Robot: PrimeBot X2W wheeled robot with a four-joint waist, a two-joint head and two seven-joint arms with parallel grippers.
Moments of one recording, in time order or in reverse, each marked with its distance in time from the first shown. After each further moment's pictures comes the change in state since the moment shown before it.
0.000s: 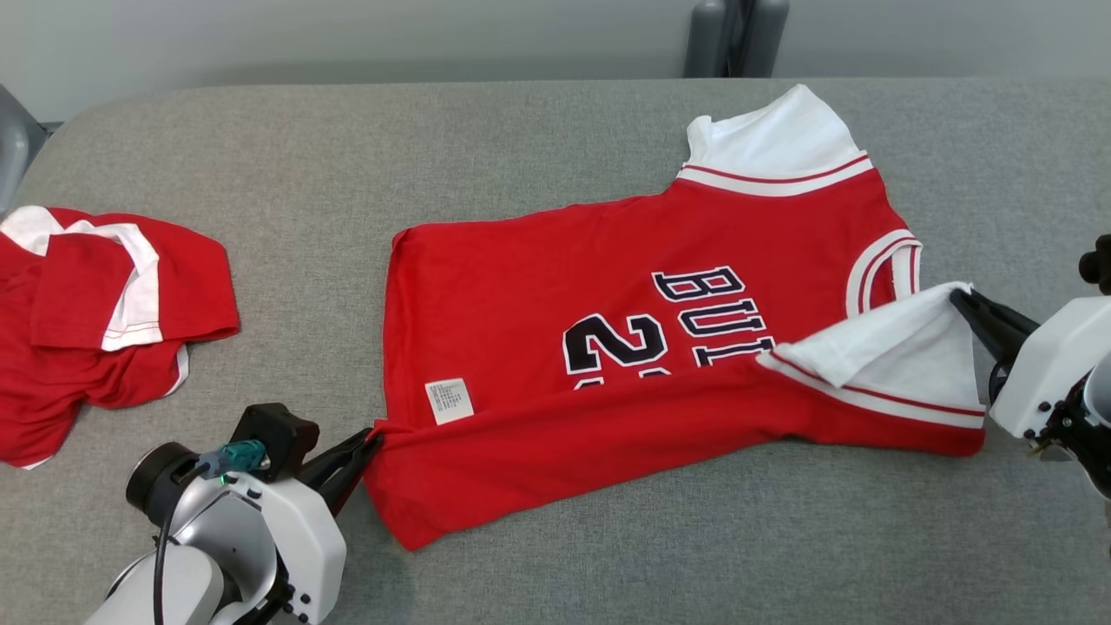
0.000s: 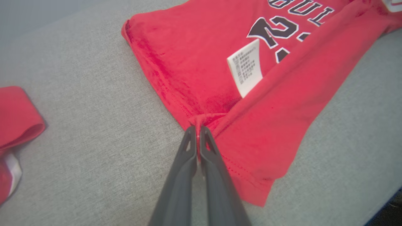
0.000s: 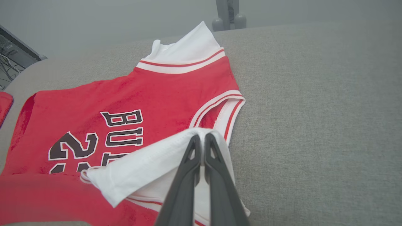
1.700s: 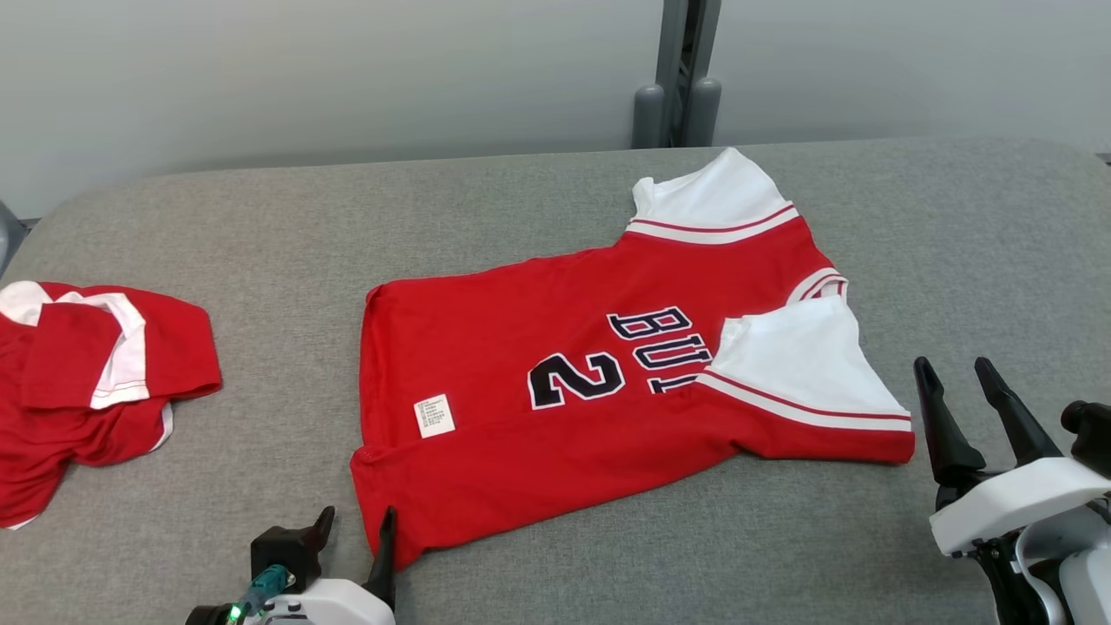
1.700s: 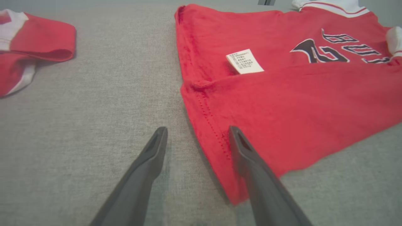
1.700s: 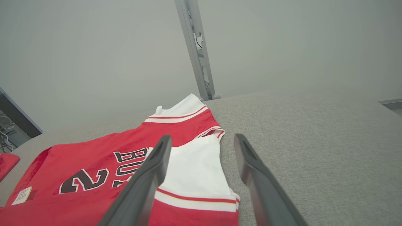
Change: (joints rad) left arm 0.113 -0.311 0.063 0.422 -0.007 0.270 -0.426; right arm 0.248 0.186 -0.059 -0.008 -0.192 0.000 -0.582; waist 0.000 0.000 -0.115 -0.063
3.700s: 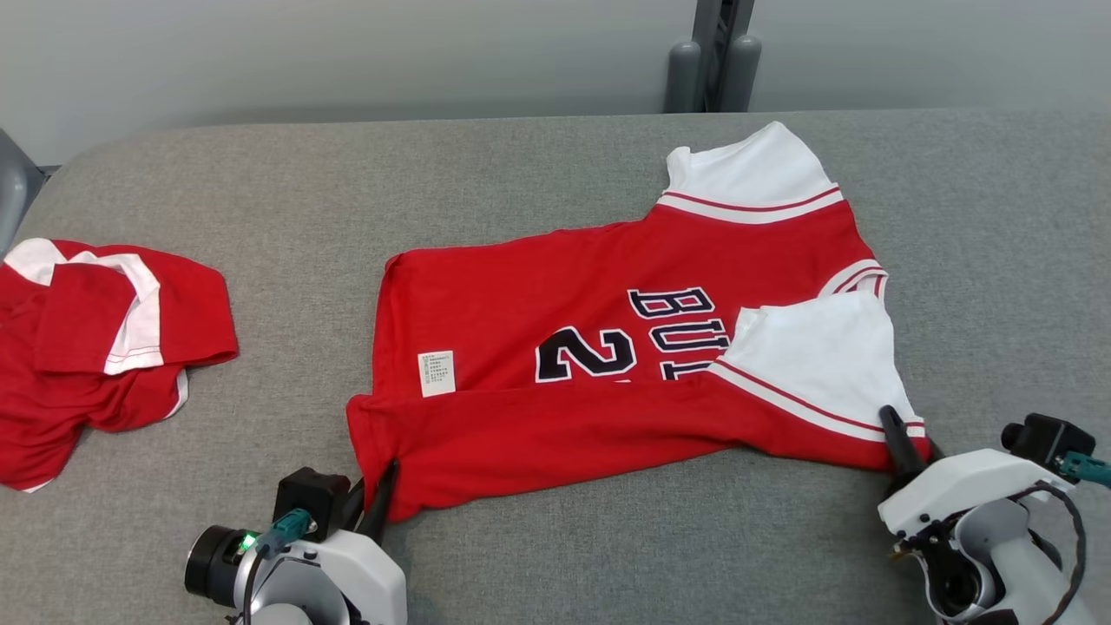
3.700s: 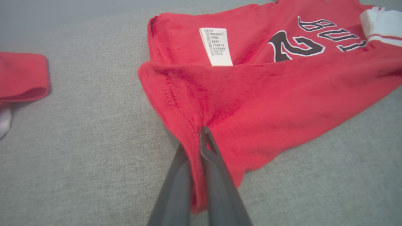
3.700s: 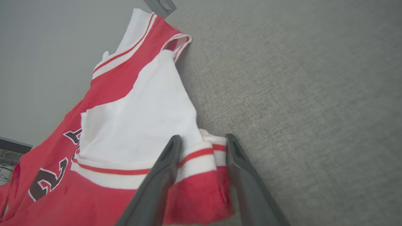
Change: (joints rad) left arm -0.092 0.086 -0.105 -0.106 0.035 -0.037 0.099; right arm -0.211 0.123 -0.017 0.527 0.250 0.000 0.028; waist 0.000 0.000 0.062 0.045
